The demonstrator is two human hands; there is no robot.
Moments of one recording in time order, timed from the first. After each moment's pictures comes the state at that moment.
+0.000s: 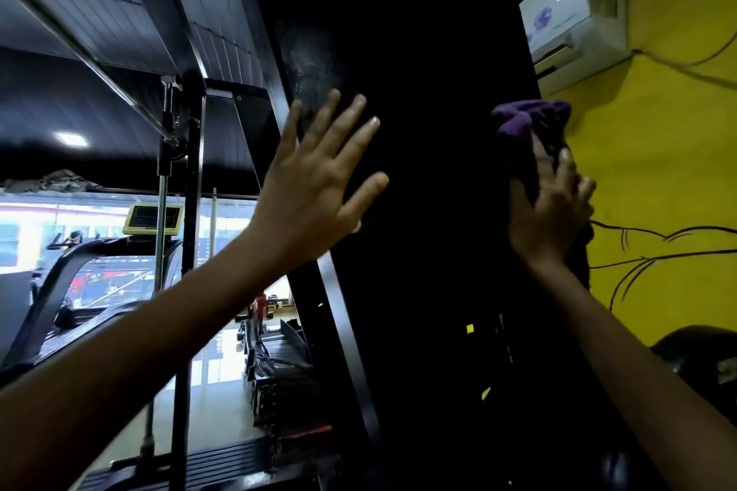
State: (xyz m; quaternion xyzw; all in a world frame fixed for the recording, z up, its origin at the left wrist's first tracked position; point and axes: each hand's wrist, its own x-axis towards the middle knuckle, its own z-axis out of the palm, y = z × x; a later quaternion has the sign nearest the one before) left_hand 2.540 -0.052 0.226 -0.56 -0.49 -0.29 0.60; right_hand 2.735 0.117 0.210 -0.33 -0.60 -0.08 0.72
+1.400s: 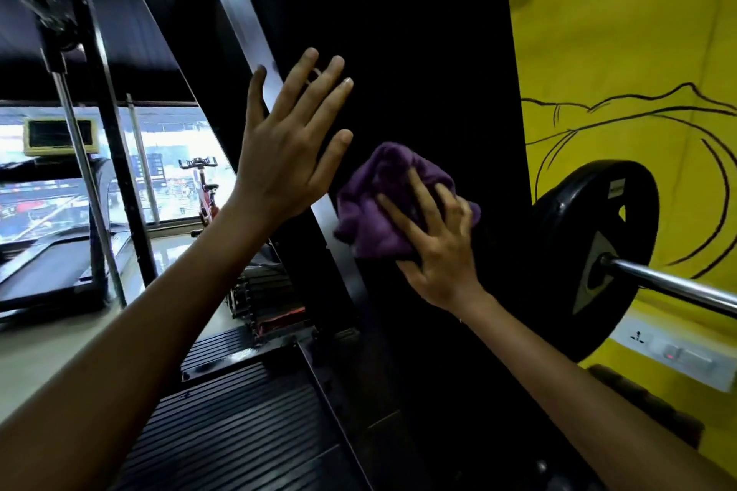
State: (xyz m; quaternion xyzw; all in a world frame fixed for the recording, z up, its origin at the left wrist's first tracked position) left_hand 2.539 -0.041 0.134 -0.62 -0.44 -0.33 0.56; right_hand 2.712 0.062 0.015 -0.23 -0.76 -0.27 0.54
